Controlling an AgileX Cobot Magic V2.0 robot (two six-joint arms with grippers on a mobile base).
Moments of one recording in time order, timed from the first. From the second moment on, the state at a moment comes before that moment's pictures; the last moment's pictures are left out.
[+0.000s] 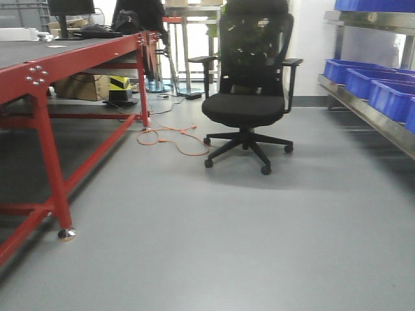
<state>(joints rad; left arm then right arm) 0.09 0.44 -0.57 0.04 0.35 -0.03 -0.27 0.40 -0.76 0.20 0.51 -0.17</state>
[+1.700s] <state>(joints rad) 0.10 0.44 -0.57 0.04 0.35 -0.03 -0.27 0.40 -0.76 0.20 0.51 -0.17</state>
